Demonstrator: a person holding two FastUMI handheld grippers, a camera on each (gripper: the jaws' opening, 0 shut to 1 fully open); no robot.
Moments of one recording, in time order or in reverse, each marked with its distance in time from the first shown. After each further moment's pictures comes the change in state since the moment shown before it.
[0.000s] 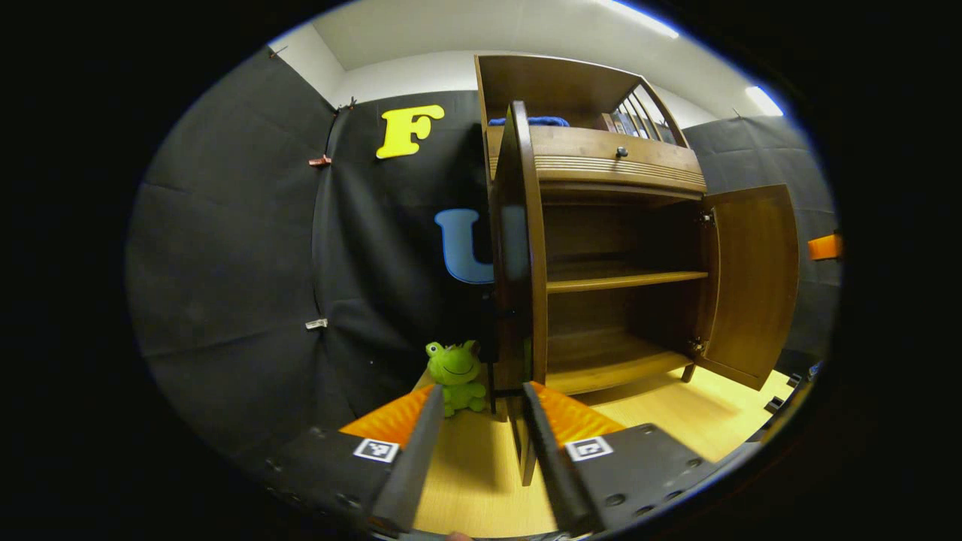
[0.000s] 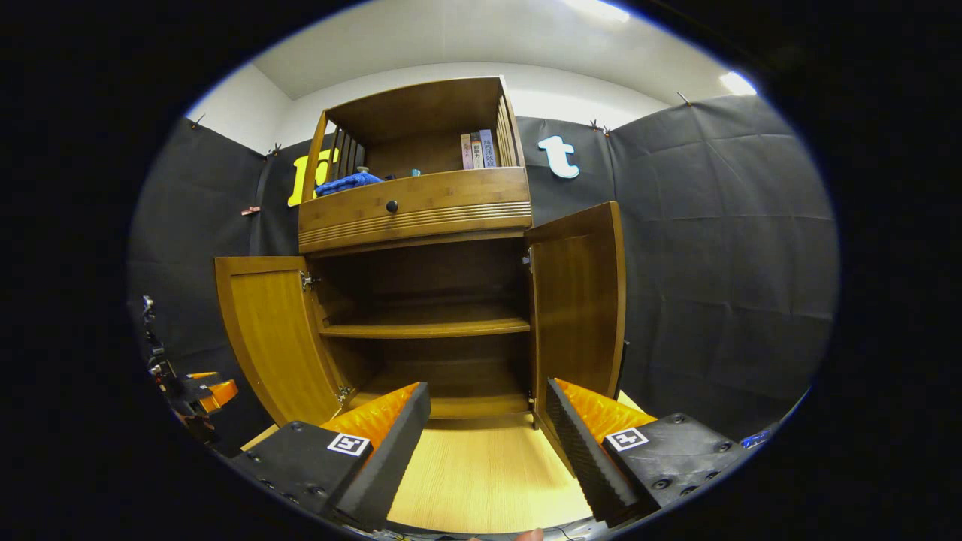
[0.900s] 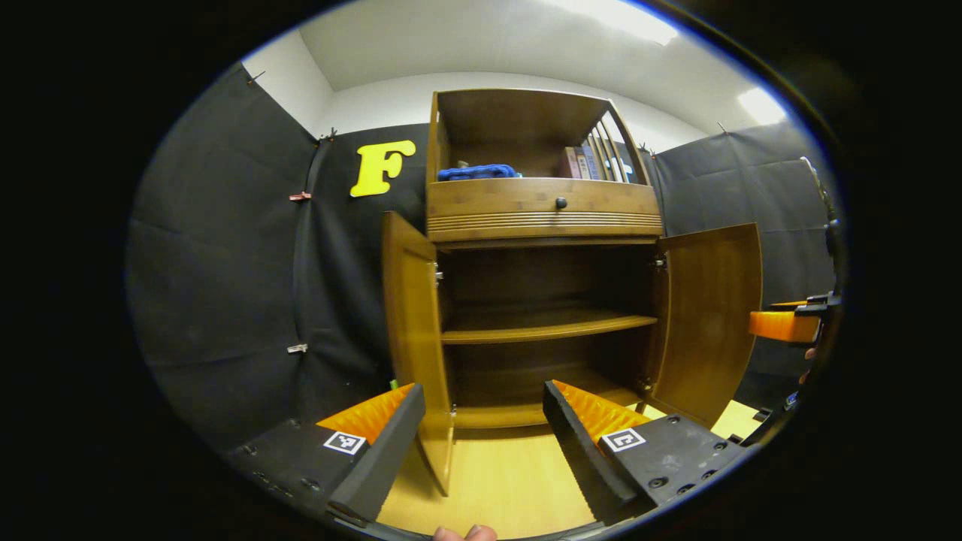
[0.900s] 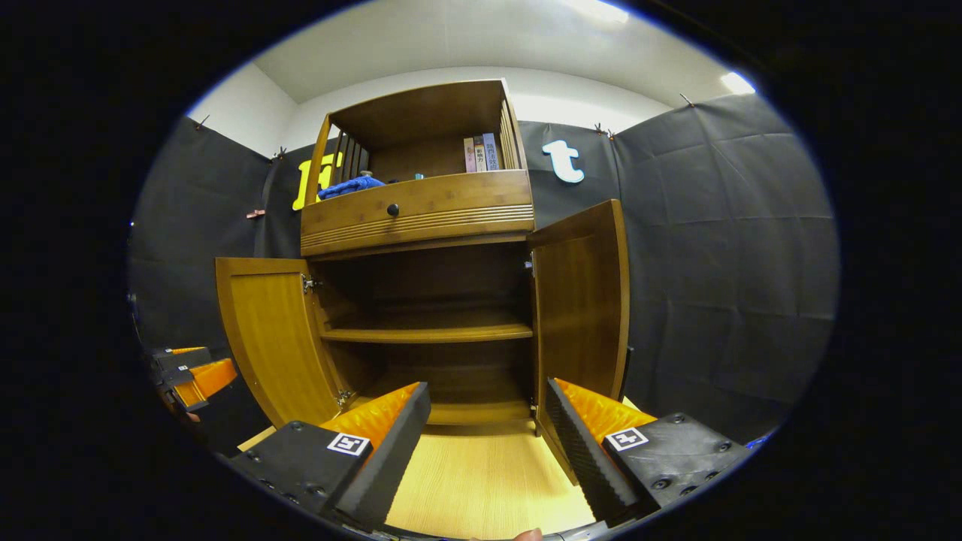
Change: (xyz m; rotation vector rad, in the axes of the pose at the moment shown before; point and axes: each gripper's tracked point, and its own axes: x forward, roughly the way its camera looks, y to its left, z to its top) left arm -0.027 -0.150 0.086 0.002 -0.082 -0.079; right arm 0.007 -0.009 0.007 -0.001 -0.039 0.038
